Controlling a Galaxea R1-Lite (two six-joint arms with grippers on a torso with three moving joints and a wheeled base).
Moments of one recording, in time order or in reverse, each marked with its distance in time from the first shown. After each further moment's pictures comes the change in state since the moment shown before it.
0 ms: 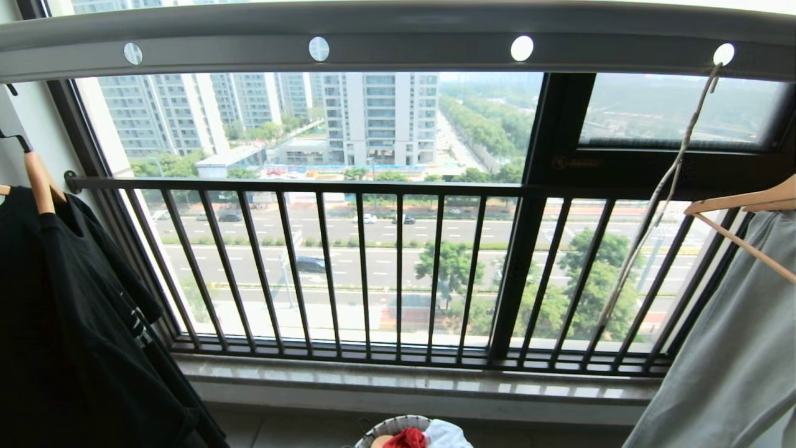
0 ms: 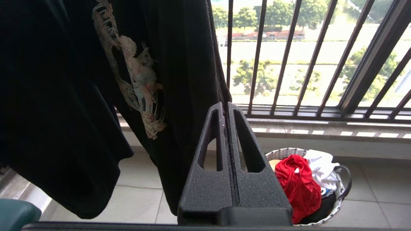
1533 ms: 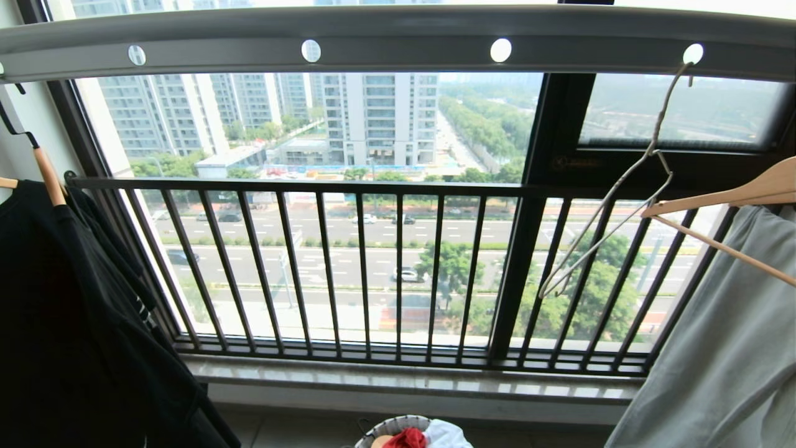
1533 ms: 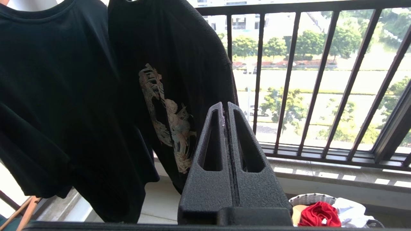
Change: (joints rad) left arm 0.062 0.269 -0.189 -0.201 0.073 0.064; right arm -0.015 0.182 -0.636 0.384 -0.125 -0.040
